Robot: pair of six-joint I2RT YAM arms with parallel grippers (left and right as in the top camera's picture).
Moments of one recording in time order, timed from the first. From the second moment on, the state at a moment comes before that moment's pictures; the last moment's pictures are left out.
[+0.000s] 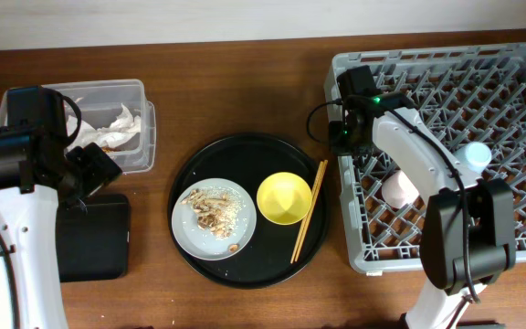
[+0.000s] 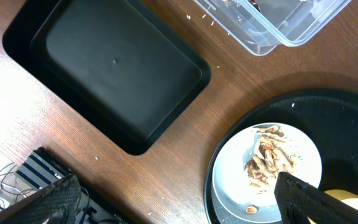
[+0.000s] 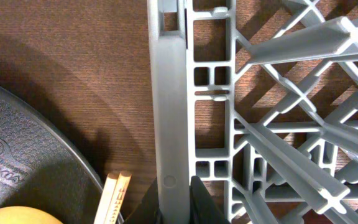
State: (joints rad) left arm 0.15 1.44 1.66 -1.57 -0.16 -0.59; right arm 0.22 1.92 1.46 -0.85 0.03 0.24
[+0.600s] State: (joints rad) left arm 0.15 1.44 1.66 -1.57 -0.16 -0.59; right arm 0.22 1.88 1.75 -1.25 -0.30 0.24
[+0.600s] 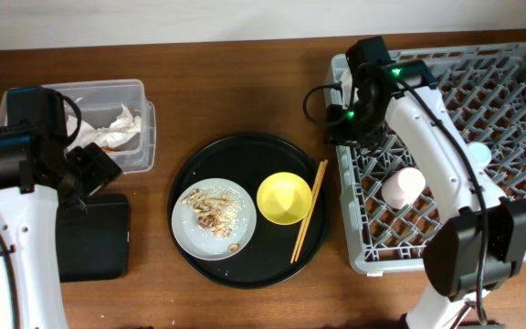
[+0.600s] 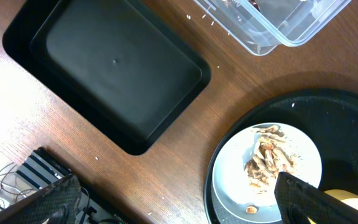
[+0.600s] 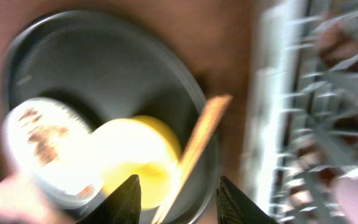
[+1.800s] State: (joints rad) left arm 0.15 1.44 1.66 -1.57 -0.16 -0.59; right arm 0.73 1.90 1.75 -1.19 -0.17 0.54
